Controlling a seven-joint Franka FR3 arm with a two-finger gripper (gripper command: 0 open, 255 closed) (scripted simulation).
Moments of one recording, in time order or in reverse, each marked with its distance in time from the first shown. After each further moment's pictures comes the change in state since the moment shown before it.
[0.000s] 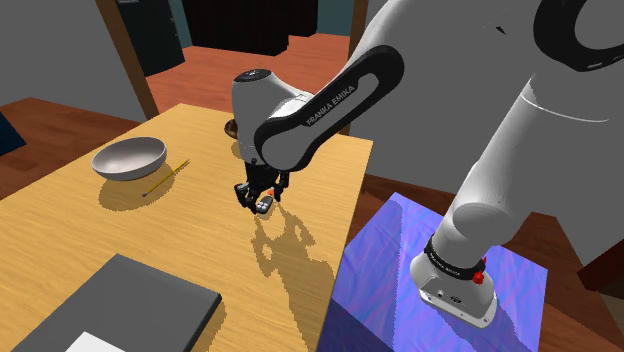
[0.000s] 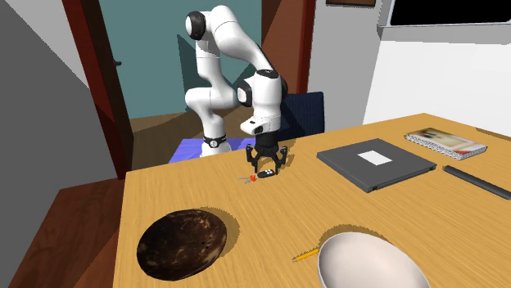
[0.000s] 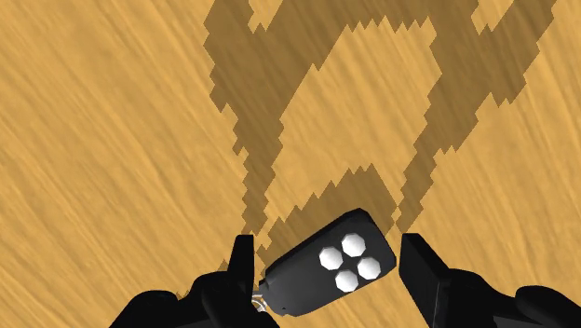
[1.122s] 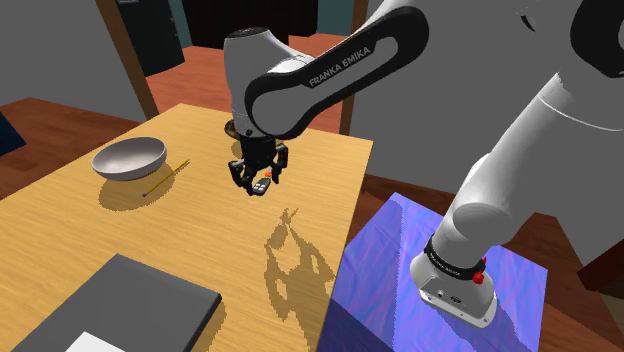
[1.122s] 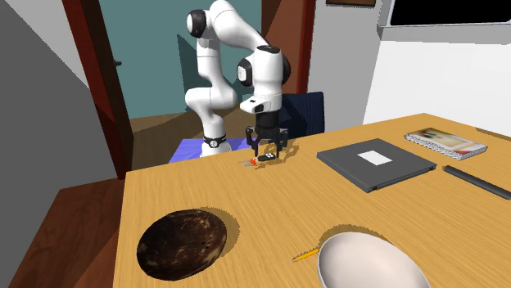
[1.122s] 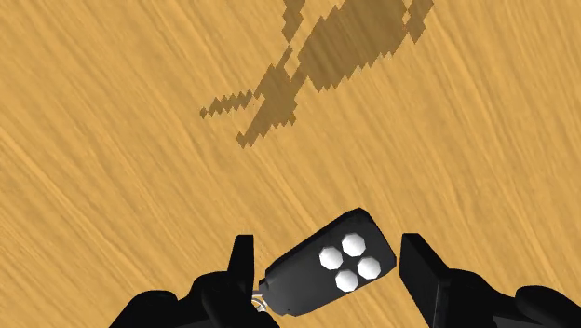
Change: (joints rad) arm 0.003 -0.106 -0.013 0.084 0.056 -0.179 -0.043
